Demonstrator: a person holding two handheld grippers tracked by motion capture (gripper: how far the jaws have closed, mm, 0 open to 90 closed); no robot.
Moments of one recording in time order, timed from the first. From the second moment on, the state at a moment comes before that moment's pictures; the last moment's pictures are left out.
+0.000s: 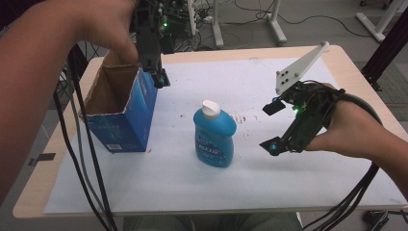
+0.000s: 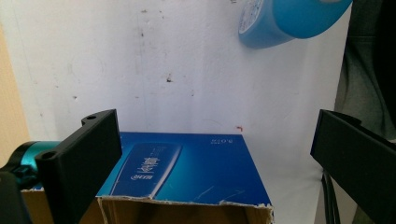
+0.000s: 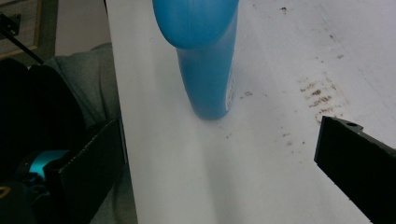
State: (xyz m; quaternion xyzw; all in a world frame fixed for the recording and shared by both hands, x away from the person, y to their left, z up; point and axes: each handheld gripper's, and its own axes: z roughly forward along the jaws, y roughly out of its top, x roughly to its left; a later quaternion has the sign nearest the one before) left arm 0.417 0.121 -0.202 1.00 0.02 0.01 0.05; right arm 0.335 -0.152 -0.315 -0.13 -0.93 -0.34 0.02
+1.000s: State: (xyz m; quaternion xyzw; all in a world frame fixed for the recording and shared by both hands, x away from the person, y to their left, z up) left arm 0.413 0.124 -0.205 1.00 0.02 0.01 0.05; right arm 0.339 -0.106 -0.364 -0.15 -0.90 -0.40 0.04
